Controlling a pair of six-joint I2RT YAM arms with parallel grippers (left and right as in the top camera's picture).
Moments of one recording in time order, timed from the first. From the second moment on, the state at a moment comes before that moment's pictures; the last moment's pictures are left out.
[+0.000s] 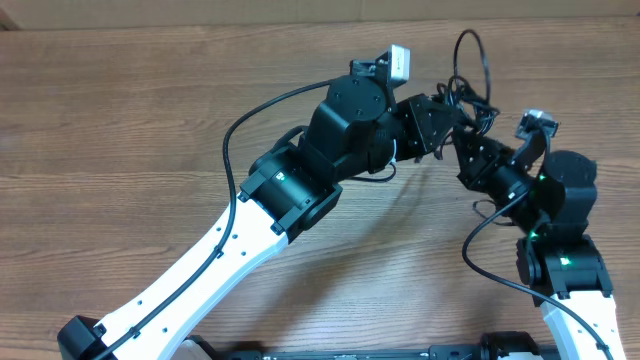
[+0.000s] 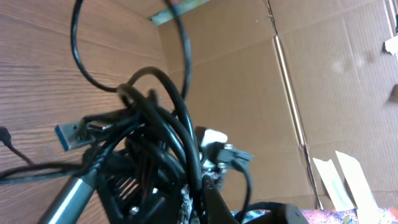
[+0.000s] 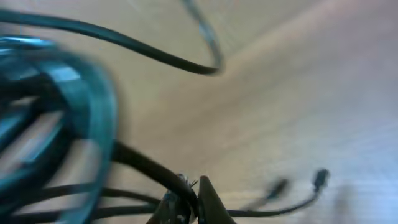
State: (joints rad) left arm -0.78 1.52 1.51 -0.23 0.30 -1.10; right arm 0.02 0.92 0.74 -0.21 -0.38 0.64
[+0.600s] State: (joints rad) left arm -0.62 1.52 1.51 -0.23 0.40 -1.10; right arm 0.02 0.92 0.75 -0.57 -0.15 0.64
